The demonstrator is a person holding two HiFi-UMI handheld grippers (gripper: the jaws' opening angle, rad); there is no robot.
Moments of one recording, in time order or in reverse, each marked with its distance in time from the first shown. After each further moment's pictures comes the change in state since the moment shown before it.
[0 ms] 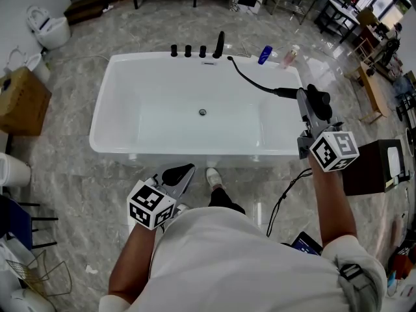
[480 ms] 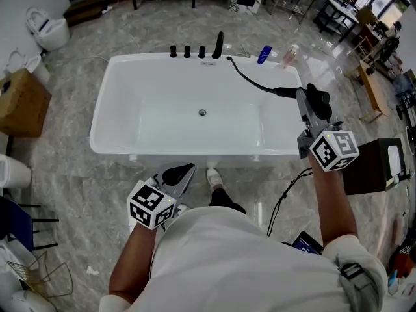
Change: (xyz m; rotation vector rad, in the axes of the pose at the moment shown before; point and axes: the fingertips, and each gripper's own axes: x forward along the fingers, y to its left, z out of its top) left arm 0.001 0.000 0.002 0.004 0.001 -0.003; right arm -0.001 0.000 0.002 -0.002 0.000 0.001
